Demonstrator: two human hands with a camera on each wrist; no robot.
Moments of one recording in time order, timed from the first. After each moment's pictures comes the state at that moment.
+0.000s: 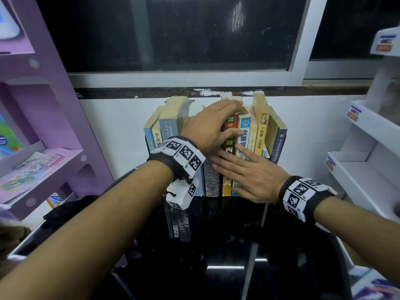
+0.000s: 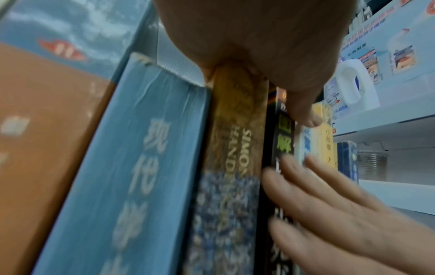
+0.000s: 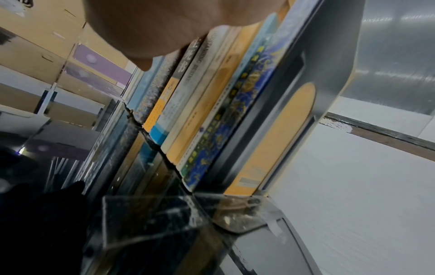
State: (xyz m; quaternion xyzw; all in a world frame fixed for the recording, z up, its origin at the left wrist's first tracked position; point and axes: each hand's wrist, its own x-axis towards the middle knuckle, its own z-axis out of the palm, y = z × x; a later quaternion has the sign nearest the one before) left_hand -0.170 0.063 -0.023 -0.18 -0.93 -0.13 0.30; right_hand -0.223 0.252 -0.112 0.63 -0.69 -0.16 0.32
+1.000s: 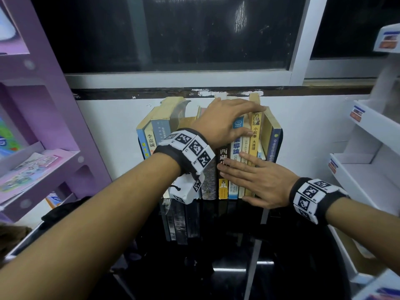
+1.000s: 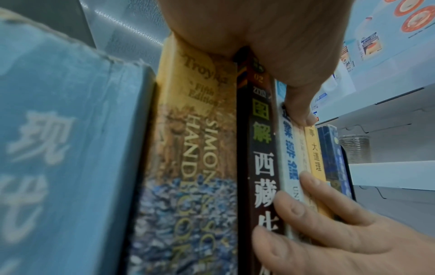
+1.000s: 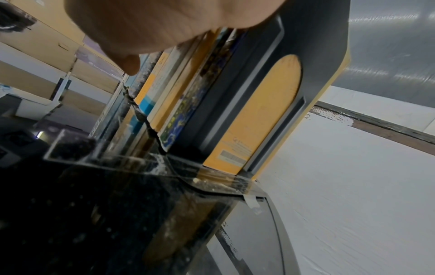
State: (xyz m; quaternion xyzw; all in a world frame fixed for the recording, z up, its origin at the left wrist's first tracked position) left_hand -0.191 0.086 -0.009 -0.22 -0.93 -0.08 0.27; right_hand -0.244 0.276 -0.117 0.67 -0.67 -0.17 0.28
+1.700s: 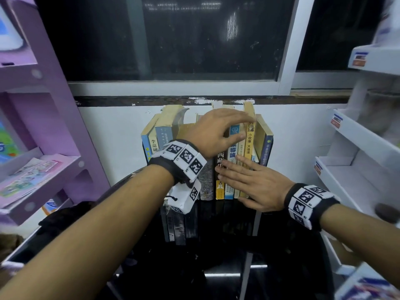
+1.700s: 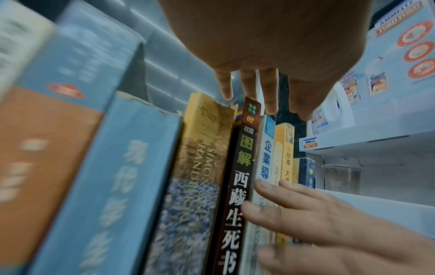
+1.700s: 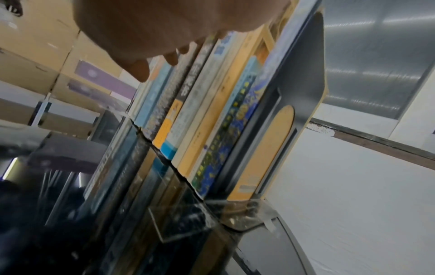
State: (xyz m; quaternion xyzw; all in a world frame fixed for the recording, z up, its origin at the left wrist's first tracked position) left_hand -0.157 0.086 -0.005 -0.25 -0.92 -0.09 0.28; right_hand -0.209 0.282 -0.102 0.65 -0.69 -0.17 0.27
